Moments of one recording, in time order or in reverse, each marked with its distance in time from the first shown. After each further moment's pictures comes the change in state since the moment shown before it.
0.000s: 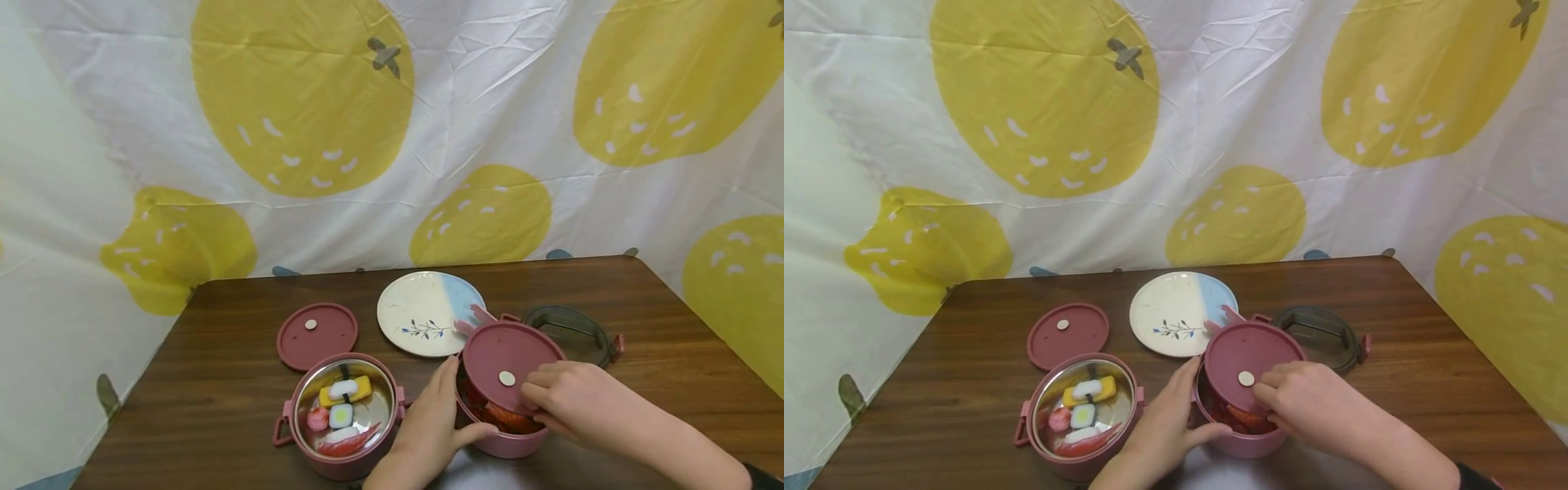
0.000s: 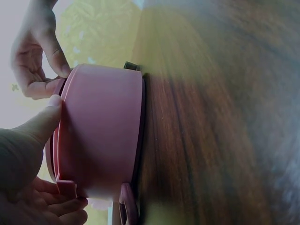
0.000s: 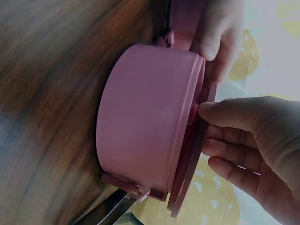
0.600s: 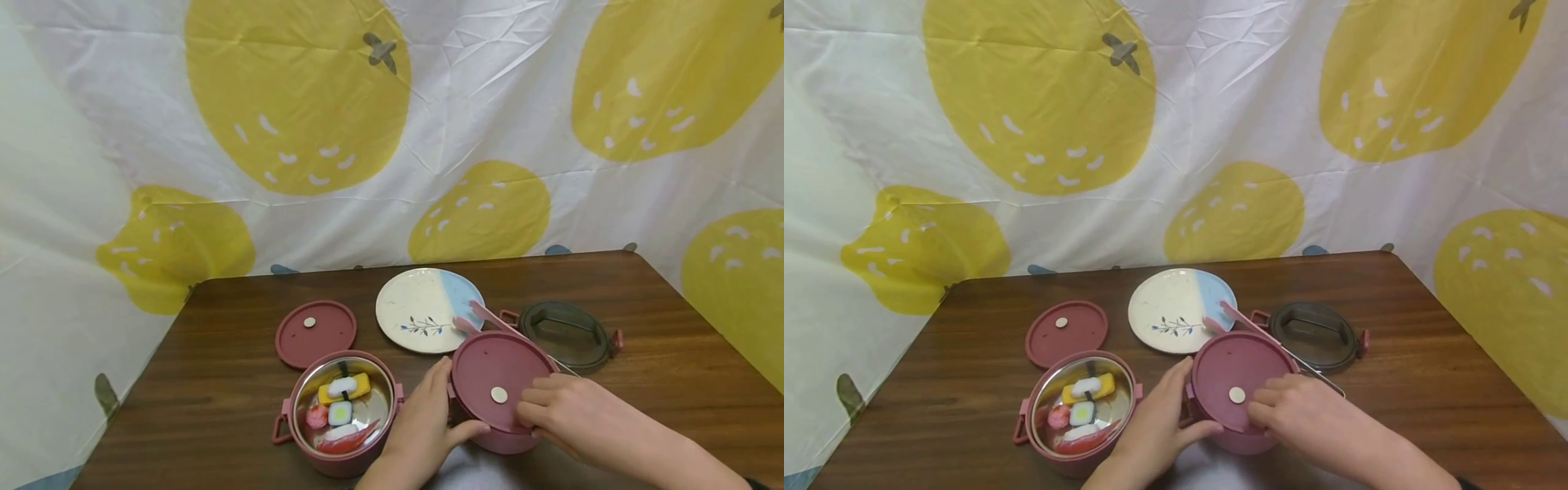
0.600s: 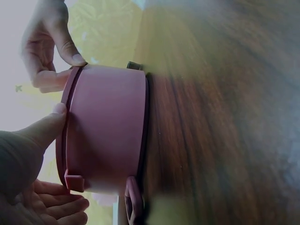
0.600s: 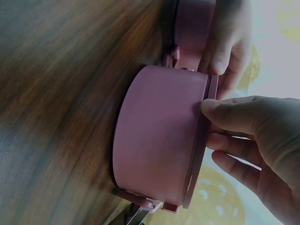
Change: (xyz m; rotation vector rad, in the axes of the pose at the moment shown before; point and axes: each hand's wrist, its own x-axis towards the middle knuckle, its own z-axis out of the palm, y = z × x) left_hand -0.009 -0.001 -0.008 0.025 0.039 0.021; right_hand -0.006 -0.017 0.004 -0.001 0.008 -0.022
